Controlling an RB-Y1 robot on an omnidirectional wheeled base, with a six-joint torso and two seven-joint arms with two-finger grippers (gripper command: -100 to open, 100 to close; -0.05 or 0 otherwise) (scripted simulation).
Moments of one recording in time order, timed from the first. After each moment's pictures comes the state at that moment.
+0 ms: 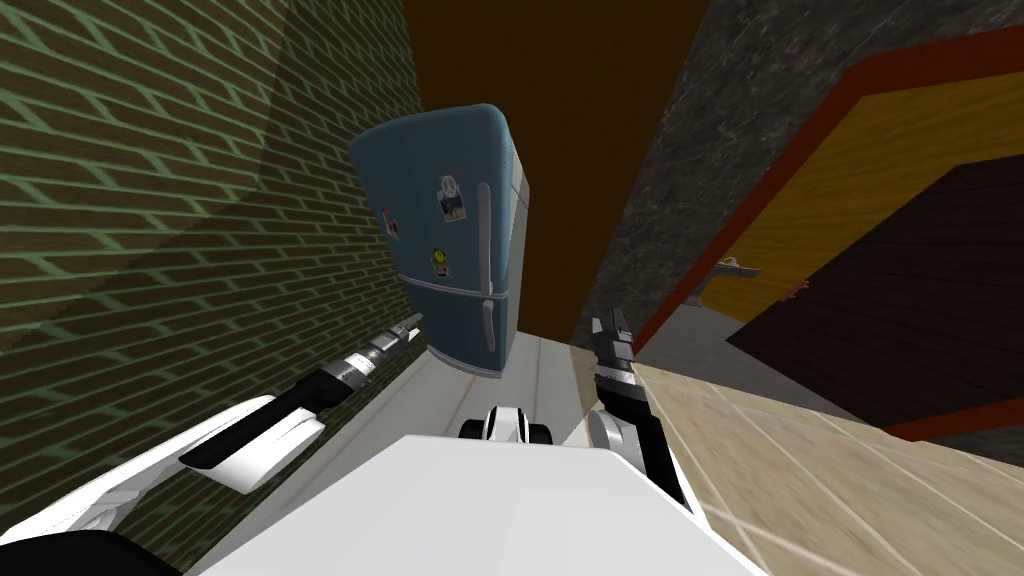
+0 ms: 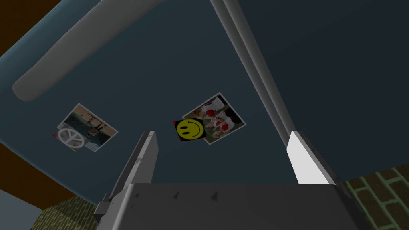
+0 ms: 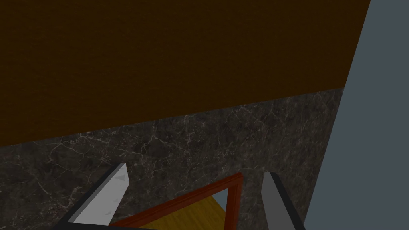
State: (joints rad) left arm 0.73 0.90 0.23 -2.24 0.33 -0.11 0.04; right arm 0.51 0.01 0.00 -2.29 -0.11 -0.36 0.13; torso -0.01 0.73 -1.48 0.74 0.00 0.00
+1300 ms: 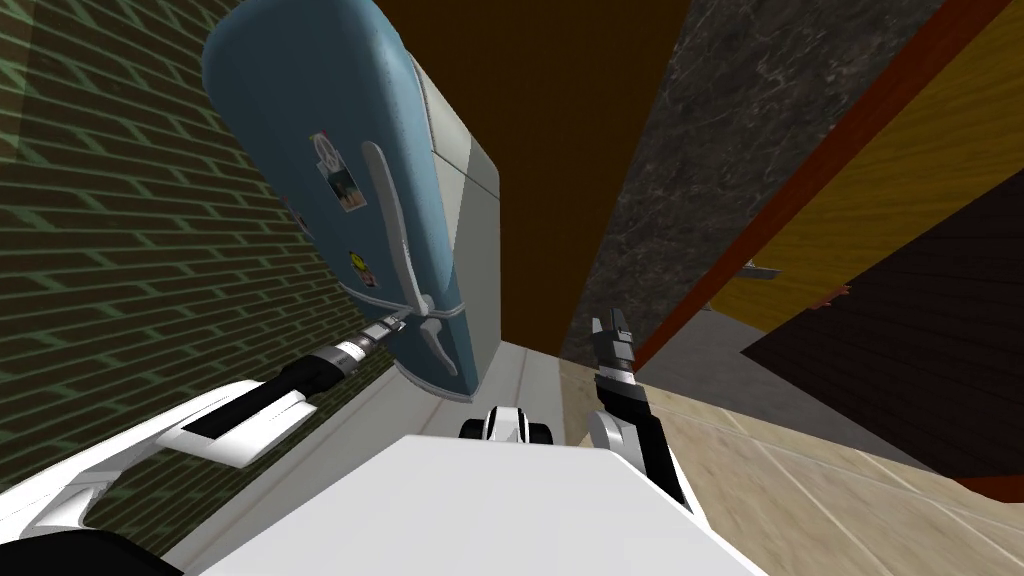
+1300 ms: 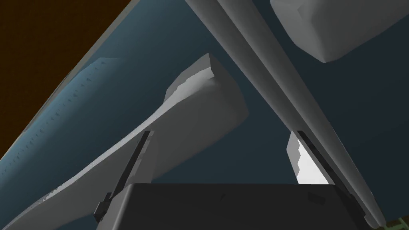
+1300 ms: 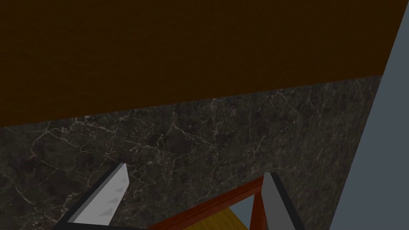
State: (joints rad) left arm 0.70 0.94 0.35 -2.21 0.31 0.02 0.01; right arm 0.51 0.01 0.00 -2.29 -0.11 -0.36 0.13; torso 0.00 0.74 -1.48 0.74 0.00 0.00
